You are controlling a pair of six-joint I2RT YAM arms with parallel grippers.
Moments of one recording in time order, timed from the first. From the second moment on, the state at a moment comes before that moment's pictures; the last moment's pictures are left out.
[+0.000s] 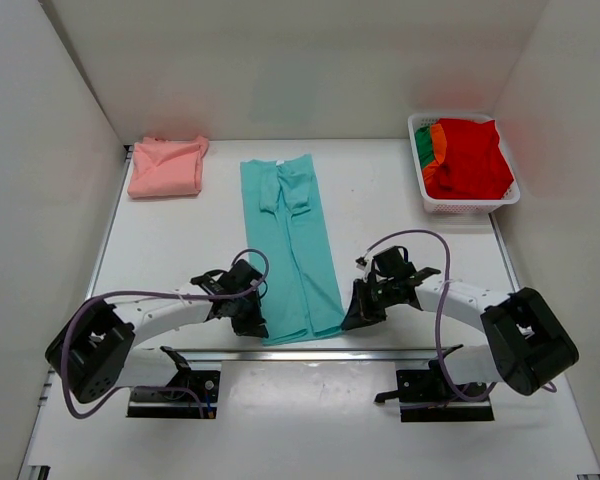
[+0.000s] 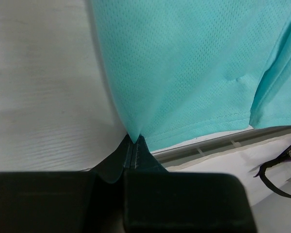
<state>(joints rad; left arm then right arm) -0.75 1.28 0.54 -0.45 0.17 -0.96 0.52 1.33 0.50 -0.27 -0.63 0.58</state>
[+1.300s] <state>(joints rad) -0.24 1.69 1.19 -0.49 0.16 -0.92 0.36 2.16 1.83 -0.78 -0.64 0.32</state>
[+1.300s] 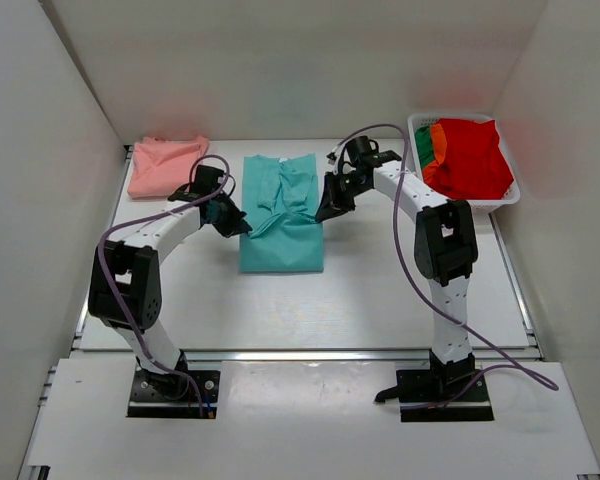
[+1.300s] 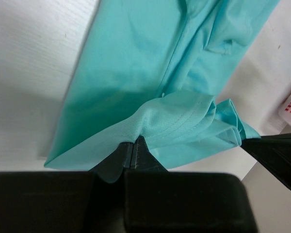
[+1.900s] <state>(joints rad) -0.14 1.91 1.22 -0.08 0.25 -0.99 0.29 2.33 2.02 -0.64 -0.64 0.42</state>
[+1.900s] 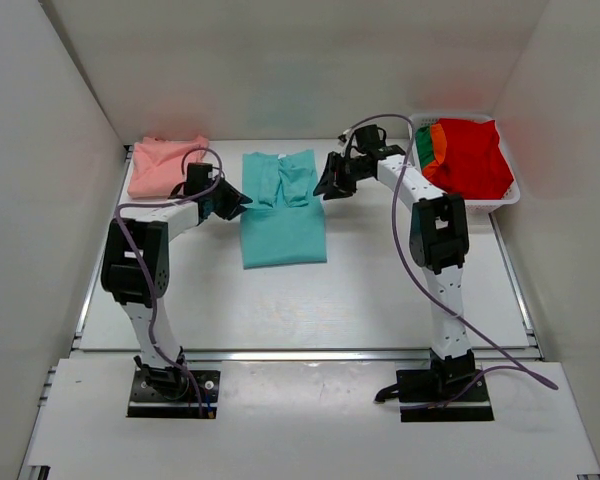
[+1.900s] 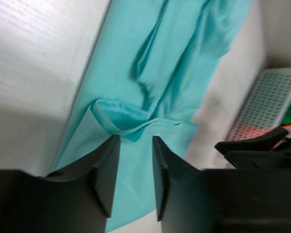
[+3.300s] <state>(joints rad) -0.36 1.51 0.59 0.14 -0.09 -1.02 0.45 1.84 0.97 0.04 -0.34 0.89</state>
